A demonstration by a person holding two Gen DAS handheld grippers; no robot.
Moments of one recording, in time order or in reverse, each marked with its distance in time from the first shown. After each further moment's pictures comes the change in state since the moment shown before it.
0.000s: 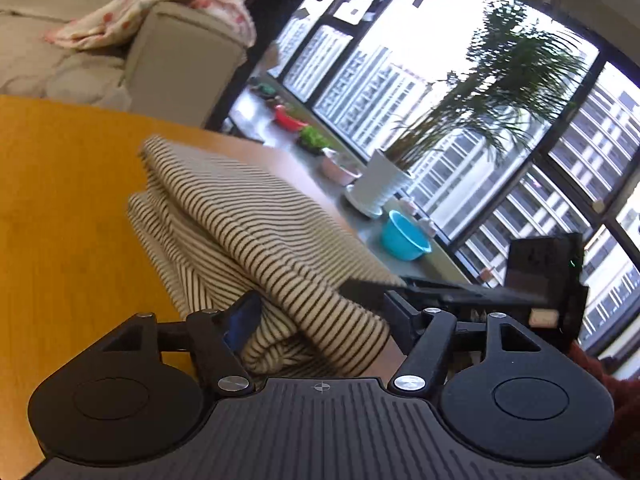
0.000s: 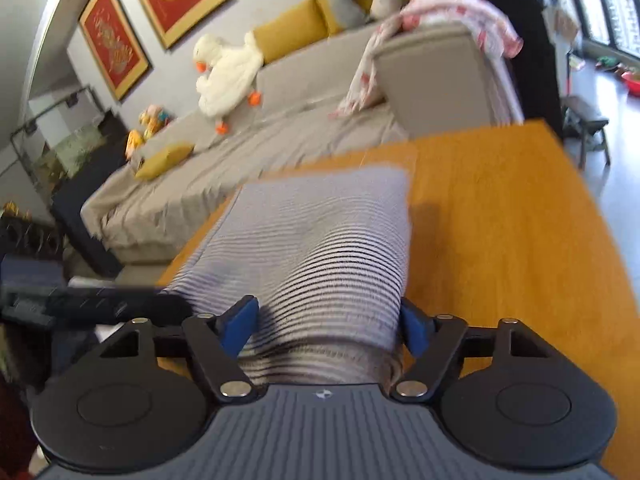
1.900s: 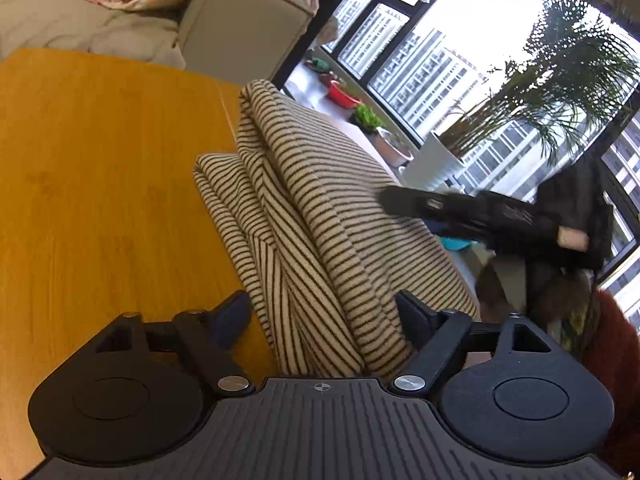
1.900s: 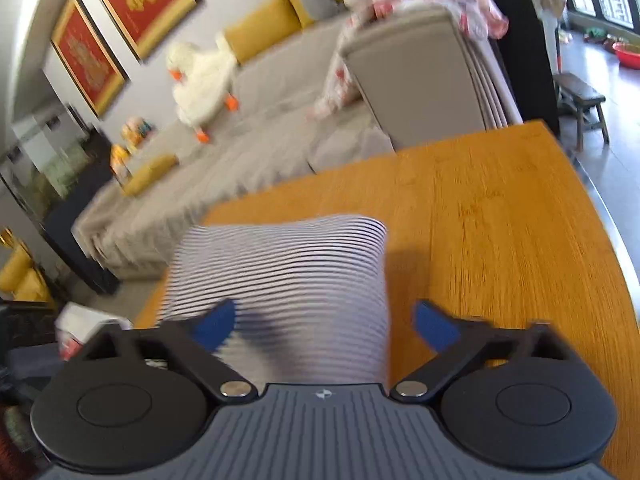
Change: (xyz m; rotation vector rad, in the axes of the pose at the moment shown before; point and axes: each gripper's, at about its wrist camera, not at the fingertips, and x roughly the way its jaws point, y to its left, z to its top) left arm 0.025 0.040 0.003 -0.103 0.083 0.122; right arm 0.063 -0.038 0.058 0.076 0.087 0.017
